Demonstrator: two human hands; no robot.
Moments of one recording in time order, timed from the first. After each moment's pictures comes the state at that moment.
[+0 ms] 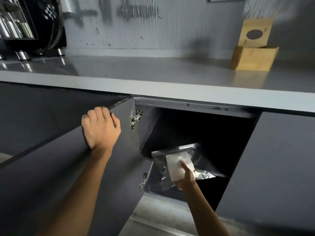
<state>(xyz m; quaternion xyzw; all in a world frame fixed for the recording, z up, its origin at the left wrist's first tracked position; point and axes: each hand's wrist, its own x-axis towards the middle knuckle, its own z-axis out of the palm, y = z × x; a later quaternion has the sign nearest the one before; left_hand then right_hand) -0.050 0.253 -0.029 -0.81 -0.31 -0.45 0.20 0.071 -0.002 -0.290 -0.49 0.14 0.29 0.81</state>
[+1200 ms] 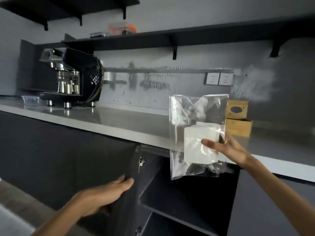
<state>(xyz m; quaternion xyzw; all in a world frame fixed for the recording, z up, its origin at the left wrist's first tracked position) -0.190 0.185 0.031 -0.82 -0.22 0.03 -0.53 -0.013 -0.131 0.145 -0.72 -0.37 0.01 0.59</state>
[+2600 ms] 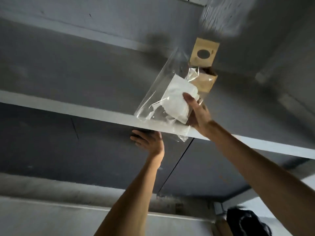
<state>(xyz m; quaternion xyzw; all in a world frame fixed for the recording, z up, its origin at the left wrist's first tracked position) 0.066 -0.026 0.026 -0.72 -0.28 -0.07 -0.63 0.102 -0.131 0.157 -0.68 -0.04 0.08 0.73</state>
